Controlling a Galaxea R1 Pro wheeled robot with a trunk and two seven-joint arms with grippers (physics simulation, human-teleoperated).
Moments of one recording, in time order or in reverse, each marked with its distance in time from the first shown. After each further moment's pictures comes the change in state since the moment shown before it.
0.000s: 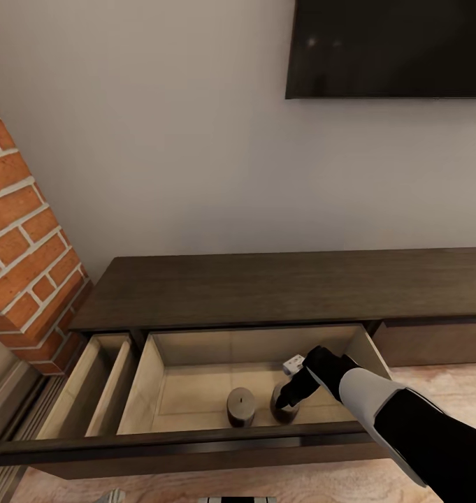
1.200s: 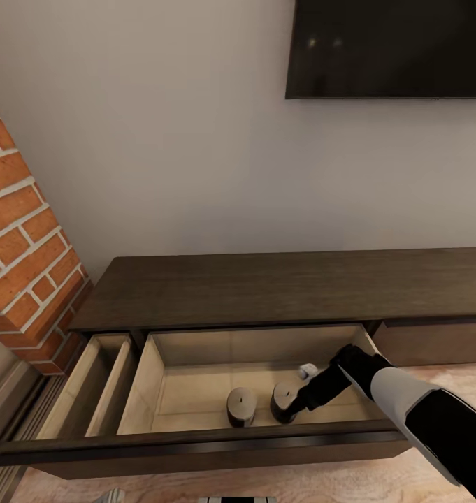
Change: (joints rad) left arm 0.000 0.003 0.000 -0.003 0.002 0.000 -0.003; right arm 0.000 -0.149 -0.011 -0.019 0.006 -0.003 0.563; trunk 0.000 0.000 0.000
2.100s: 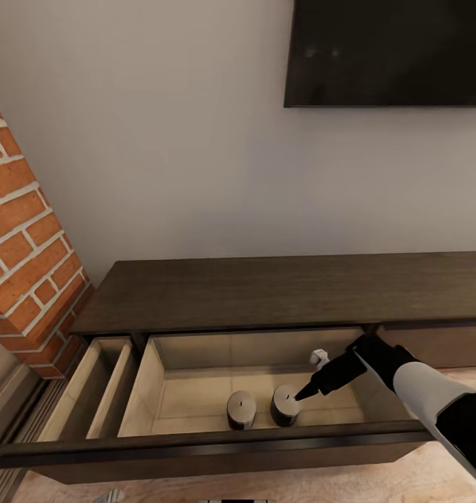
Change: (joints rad) left arm 0.000 0.000 0.001 0.000 0.000 0.000 -0.002; right arm 0.000 -0.123 -0.017 -0.161 -0.006 0.013 0.115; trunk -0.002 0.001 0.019
